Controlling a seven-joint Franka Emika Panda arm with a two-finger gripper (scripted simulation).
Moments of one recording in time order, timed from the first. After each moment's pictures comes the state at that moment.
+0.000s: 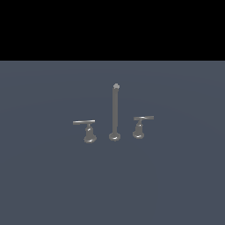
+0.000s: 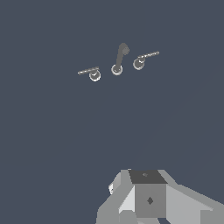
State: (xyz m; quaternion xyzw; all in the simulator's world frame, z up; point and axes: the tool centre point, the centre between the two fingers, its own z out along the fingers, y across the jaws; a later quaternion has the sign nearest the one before) arm -0.247 0.033 0.436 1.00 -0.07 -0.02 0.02
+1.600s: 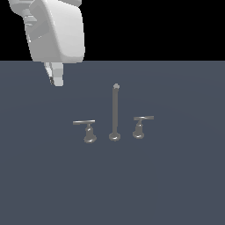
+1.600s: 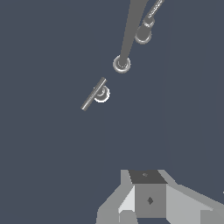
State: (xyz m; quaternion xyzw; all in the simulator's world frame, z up) arm -0.150 0.122 0.252 0.92 -0.40 -0.01 0.00
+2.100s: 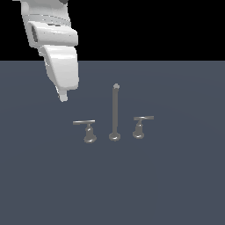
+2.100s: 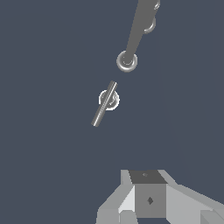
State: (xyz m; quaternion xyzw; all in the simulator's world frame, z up) arm -0.113 0.133 0.204 0.88 -0.48 -0.01 0.00
